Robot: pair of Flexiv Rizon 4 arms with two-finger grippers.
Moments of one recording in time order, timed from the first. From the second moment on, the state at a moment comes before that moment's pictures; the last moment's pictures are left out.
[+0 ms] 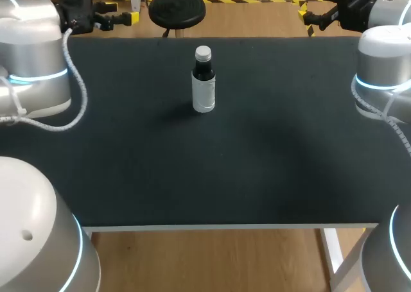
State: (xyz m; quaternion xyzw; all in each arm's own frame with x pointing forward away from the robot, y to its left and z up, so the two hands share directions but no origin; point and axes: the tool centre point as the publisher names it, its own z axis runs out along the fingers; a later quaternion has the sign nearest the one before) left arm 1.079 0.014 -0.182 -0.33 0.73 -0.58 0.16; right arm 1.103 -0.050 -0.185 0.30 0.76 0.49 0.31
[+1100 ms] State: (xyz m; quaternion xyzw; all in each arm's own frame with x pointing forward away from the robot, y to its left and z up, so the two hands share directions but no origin) left arm 1.024 -0.048 -0.240 0.00 0.75 -0.65 0.06; right arm 1.103 -0.050 -0.185 0.30 0.76 0.49 0.31
